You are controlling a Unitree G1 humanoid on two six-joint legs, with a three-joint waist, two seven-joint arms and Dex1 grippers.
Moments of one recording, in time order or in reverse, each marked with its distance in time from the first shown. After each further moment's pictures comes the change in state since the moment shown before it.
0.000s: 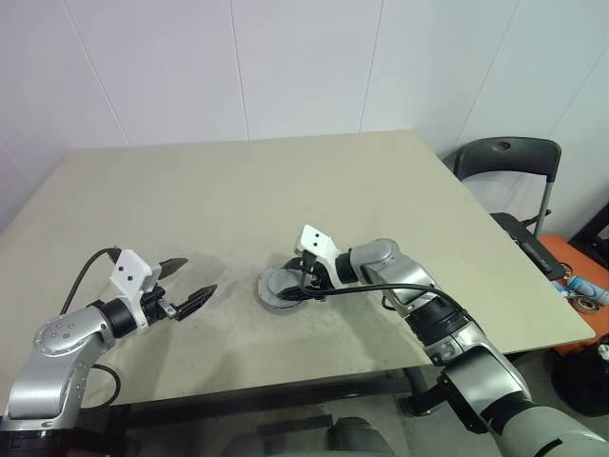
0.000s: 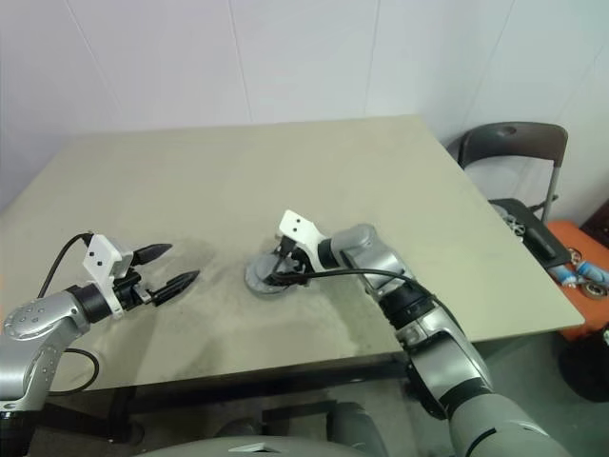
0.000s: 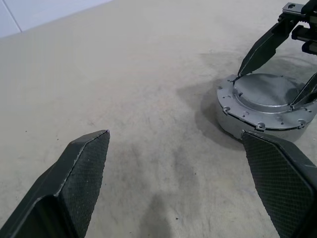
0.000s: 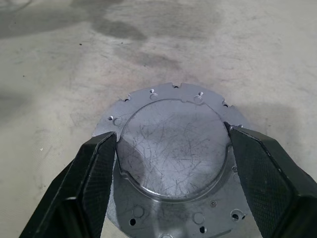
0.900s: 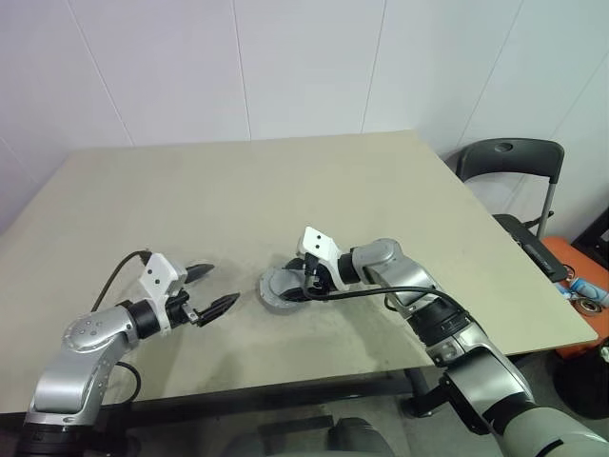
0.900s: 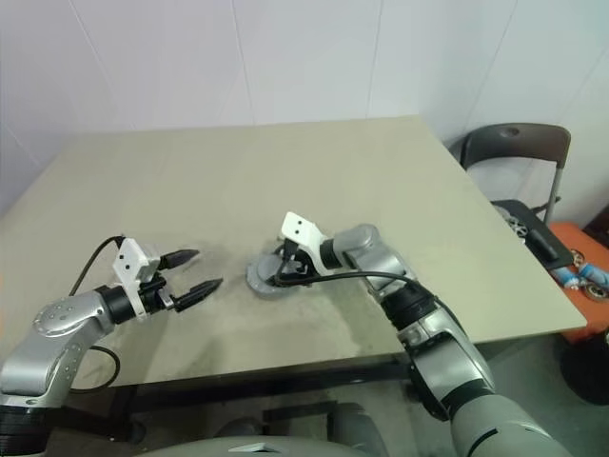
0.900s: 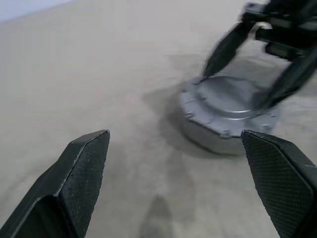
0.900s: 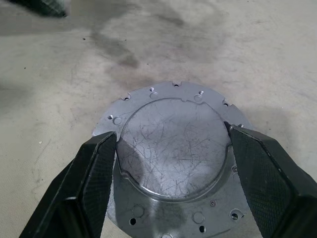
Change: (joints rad) left arm -0.041 -0.032 -0.119 -0.016 -0.012 0.026 -0.034; right arm 0.005 -0.012 0.002 0.011 -0.019 -0.047 0.027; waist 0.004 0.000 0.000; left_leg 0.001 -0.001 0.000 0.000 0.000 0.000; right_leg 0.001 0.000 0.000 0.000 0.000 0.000
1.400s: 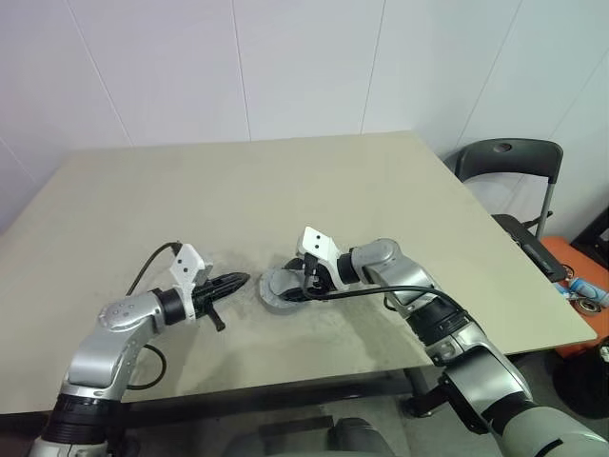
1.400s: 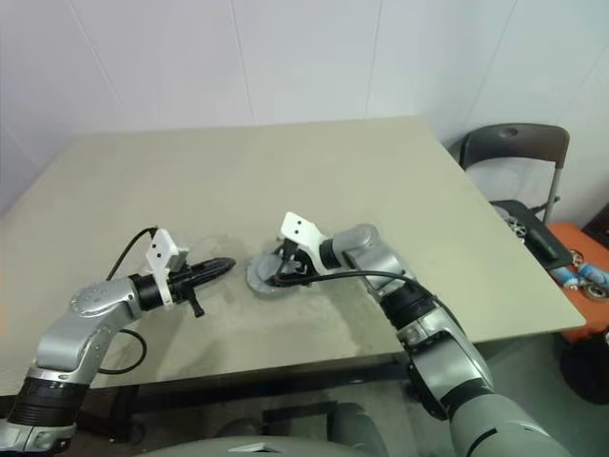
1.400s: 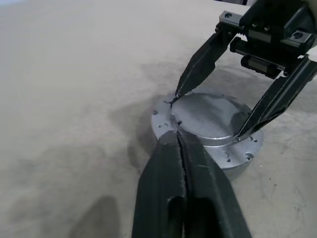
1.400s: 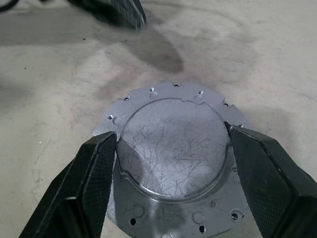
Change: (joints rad) left arm -0.153 -0.062 -0.131 0.105 0.046 0.035 -0.004; right arm -0.005 0.005 0.000 0.017 -0.002 -0.010 0.003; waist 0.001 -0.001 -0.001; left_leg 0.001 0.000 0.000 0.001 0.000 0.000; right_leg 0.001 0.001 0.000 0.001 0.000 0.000
